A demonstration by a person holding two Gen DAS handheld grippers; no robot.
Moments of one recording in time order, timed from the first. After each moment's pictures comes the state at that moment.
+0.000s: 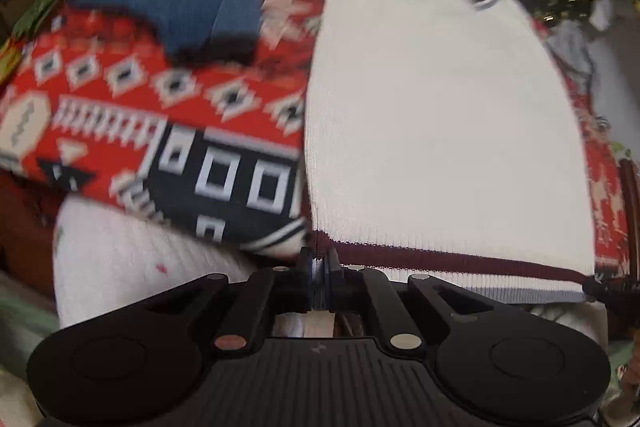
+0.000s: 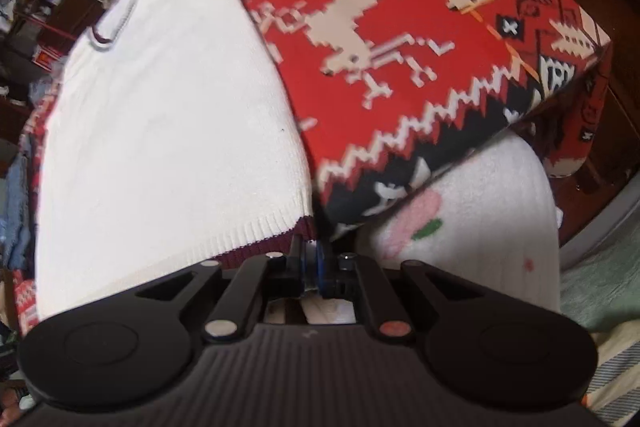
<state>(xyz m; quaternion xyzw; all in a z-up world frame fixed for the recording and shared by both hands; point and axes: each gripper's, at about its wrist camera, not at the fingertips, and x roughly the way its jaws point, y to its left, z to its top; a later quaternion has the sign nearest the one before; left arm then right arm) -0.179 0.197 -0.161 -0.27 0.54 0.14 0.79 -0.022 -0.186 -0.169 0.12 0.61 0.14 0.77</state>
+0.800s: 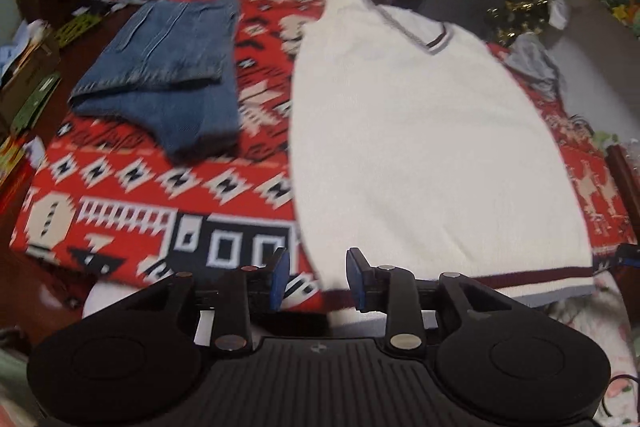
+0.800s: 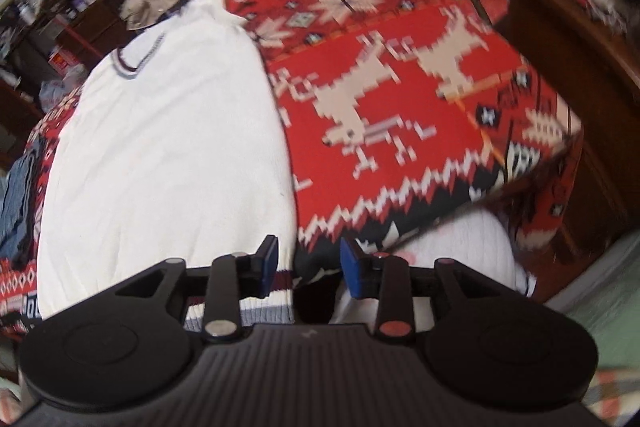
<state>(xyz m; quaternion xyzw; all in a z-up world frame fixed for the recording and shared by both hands) -0.188 0.180 -0.115 -0.17 0.45 0.13 0.87 -0.044 -0.212 -0.111 0.05 0.52 0.18 0.84</state>
